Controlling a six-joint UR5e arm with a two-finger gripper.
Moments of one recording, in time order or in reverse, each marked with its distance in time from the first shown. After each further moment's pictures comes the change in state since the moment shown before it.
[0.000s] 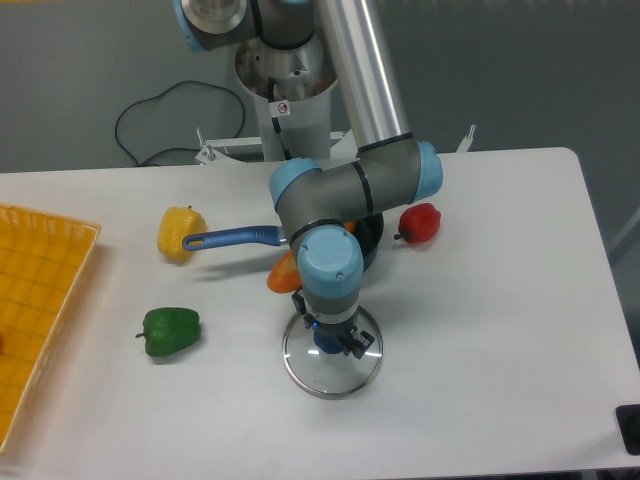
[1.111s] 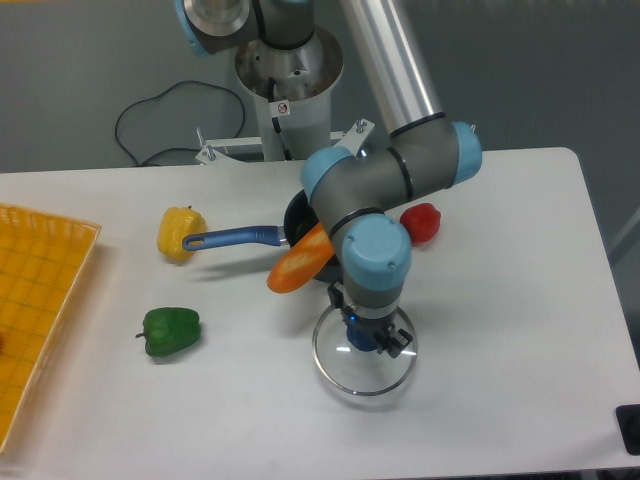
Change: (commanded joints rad) arm 0.107 0.017 0.104 -0.115 -0.008 0.212
